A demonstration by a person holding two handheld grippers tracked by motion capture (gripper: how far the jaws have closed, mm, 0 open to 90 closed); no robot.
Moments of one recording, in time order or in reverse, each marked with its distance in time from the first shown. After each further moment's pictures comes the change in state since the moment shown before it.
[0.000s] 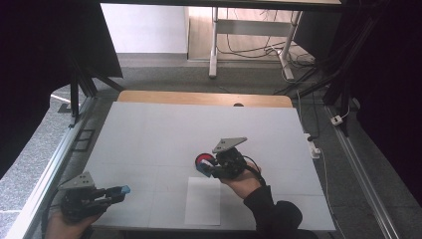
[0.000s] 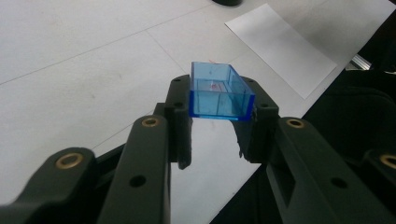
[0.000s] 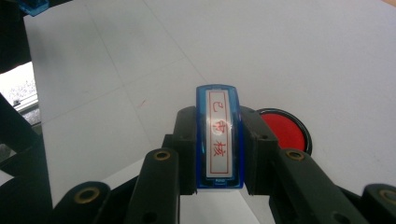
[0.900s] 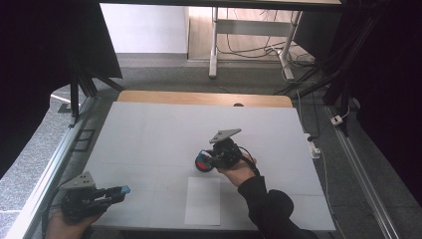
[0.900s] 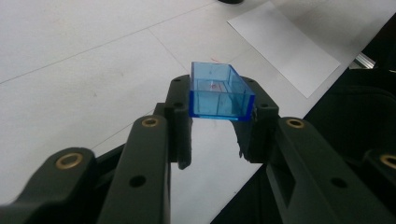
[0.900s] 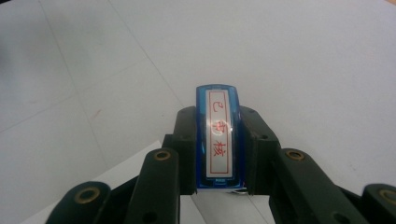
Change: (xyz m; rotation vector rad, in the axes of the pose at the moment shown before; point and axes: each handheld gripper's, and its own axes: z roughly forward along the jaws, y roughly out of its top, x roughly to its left) left arm 0.000 0.000 0.001 0.006 0.010 -0.002; right arm -0.030 0.006 0.027 0.027 -0.049 0.035
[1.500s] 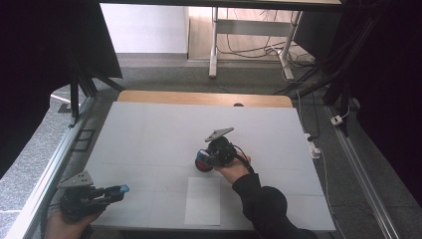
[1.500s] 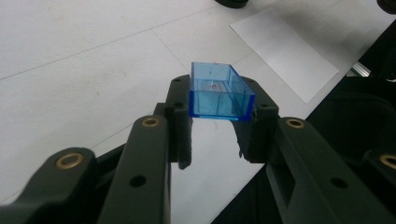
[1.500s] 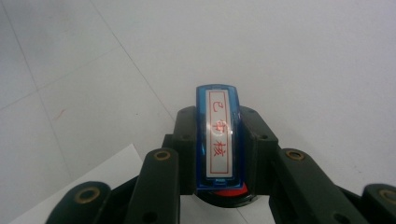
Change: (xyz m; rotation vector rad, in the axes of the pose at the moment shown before) left arm 0.004 -0.001 -0.001 -0.011 -0.007 -0.029; right arm -0.011 -0.001 0.029 0.059 -0.038 0.015
